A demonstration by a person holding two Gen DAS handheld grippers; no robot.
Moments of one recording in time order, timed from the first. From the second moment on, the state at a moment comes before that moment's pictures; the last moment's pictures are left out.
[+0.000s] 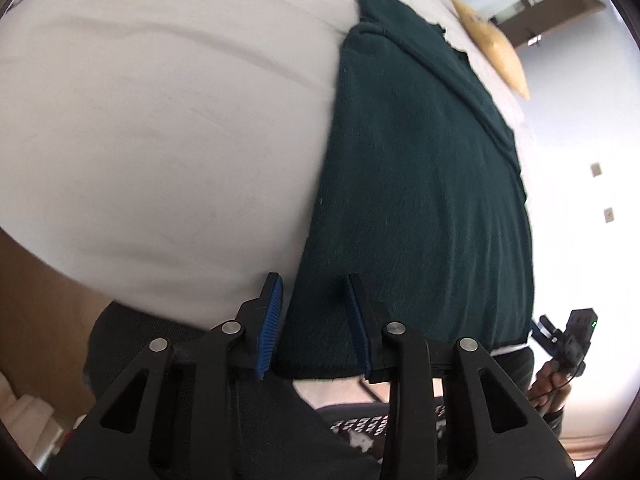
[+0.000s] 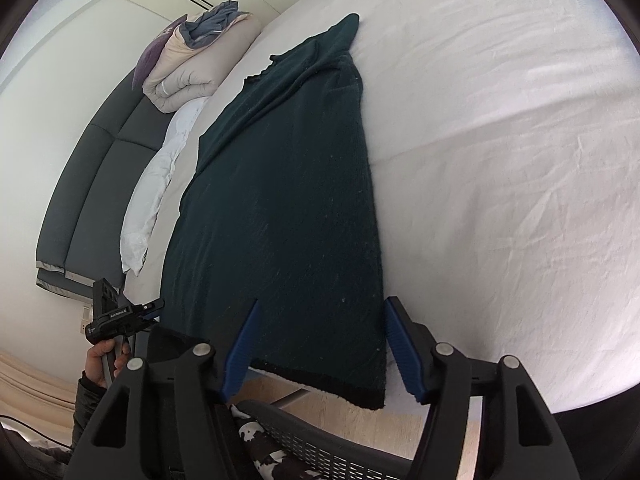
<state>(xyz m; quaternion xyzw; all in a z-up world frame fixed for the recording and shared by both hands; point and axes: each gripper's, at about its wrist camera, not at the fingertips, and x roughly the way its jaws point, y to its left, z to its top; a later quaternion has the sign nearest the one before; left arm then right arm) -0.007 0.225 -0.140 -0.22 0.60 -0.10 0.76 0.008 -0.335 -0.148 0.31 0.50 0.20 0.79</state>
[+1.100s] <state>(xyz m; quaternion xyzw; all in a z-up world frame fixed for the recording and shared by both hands) -0.027 0.239 -0.125 -0.33 0.52 -0.14 0.77 0.009 -0.335 -0.149 0.33 0.49 0.22 0.77</state>
